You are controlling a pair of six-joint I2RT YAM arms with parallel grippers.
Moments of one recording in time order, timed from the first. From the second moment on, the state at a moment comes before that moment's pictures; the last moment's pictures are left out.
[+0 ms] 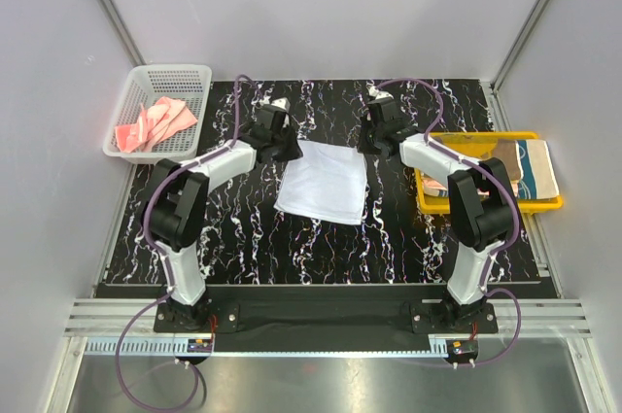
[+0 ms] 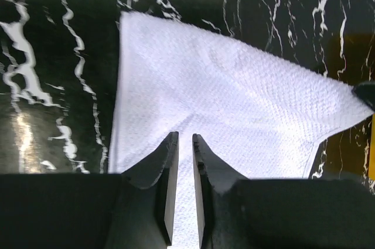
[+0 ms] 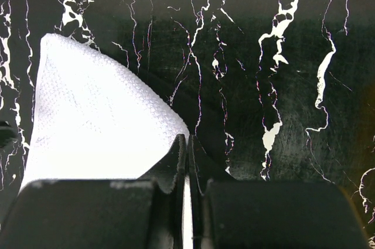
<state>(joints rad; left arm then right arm) -0.43 1.86 1.27 -0.16 0.07 -0.54 0.41 1.87 1.31 -0.18 0.04 0.39</state>
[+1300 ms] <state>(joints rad) -0.32 1.88 1.10 -0.04 0.05 -0.80 0.54 1.51 0.87 -0.04 0.01 0.43</state>
